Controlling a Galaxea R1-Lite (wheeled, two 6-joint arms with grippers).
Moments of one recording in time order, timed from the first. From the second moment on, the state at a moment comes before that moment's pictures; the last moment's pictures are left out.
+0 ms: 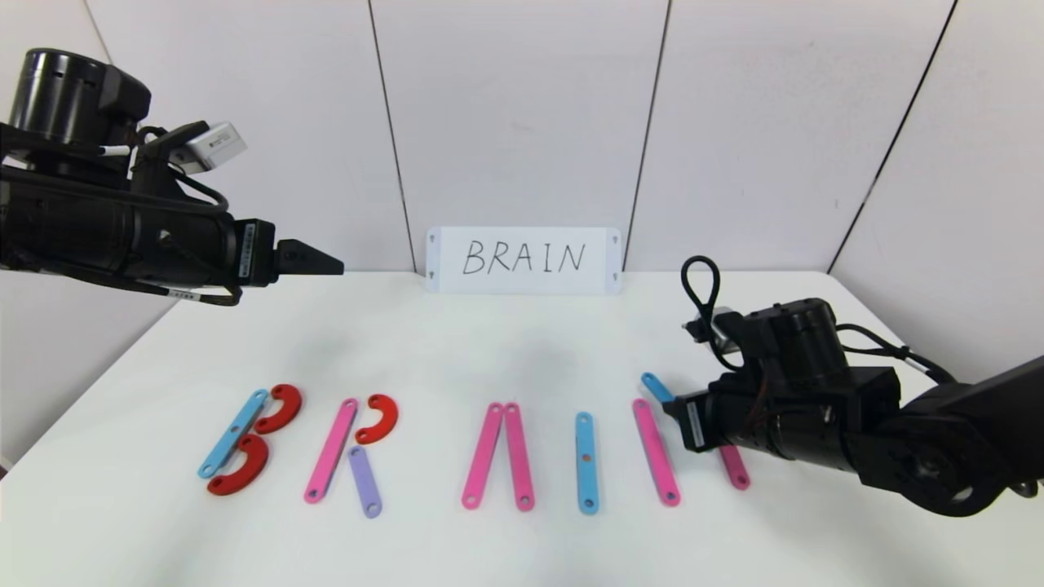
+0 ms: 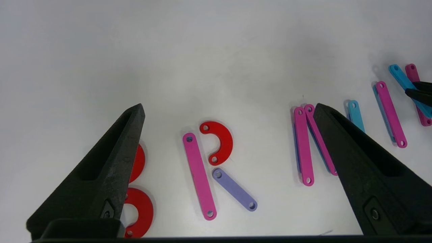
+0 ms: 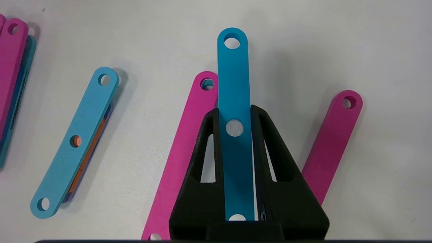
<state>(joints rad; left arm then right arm) -0.11 1.58 -1.36 0.36 -0.27 -0.05 0.44 1.86 -0.70 -0.47 -0.01 0.13</state>
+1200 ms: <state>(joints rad) -0.11 1.59 -1.35 0.36 -0.27 -0.05 0.43 1.87 -0.54 -0.62 0.00 0.09</state>
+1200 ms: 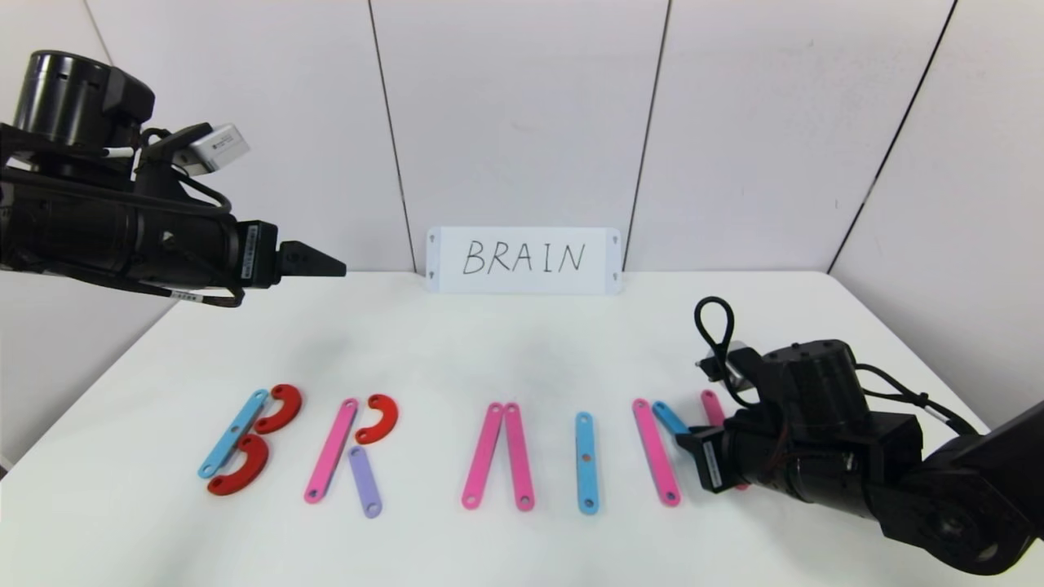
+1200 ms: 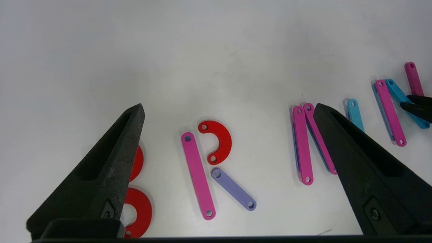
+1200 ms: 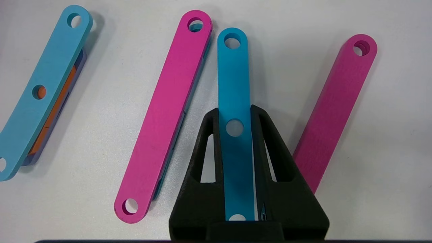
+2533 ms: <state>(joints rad) -0.12 1.59 -1.35 0.36 -0.27 -0.05 0.39 1.86 -0.56 -0.62 0.02 0.07</state>
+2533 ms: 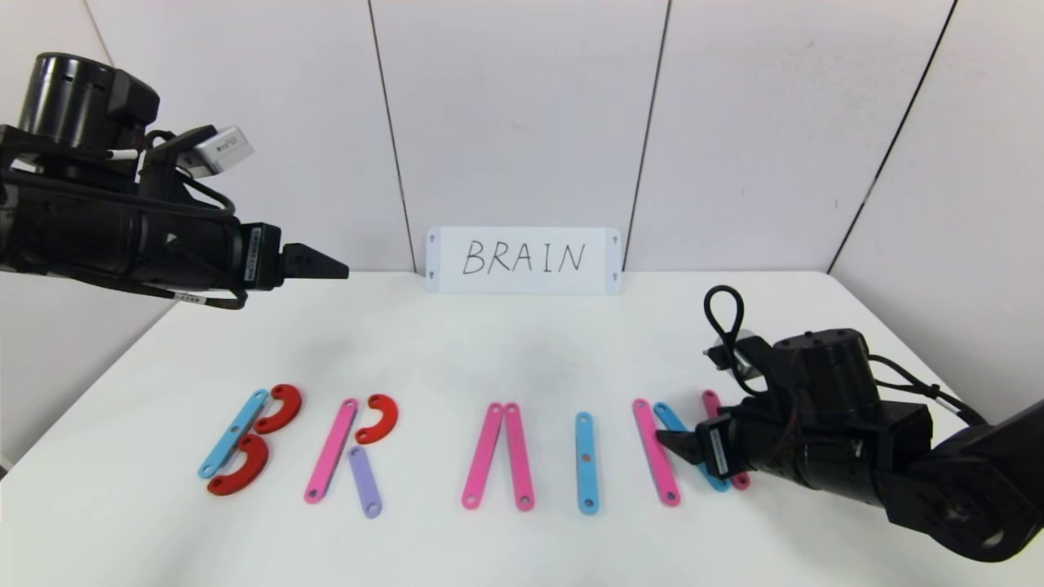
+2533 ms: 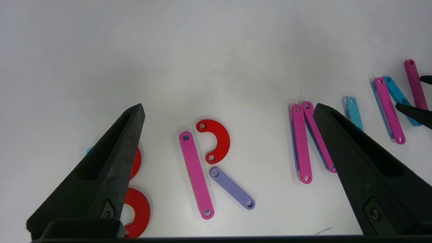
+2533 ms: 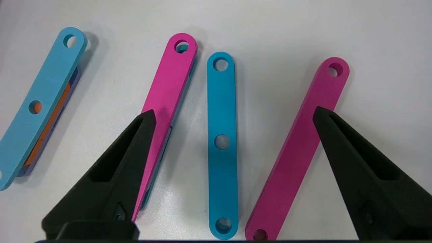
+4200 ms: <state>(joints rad) -0.13 1.48 -1.28 0.36 -0.26 -0.05 0.38 1.53 -0.66 -0.35 -0.09 0.09</state>
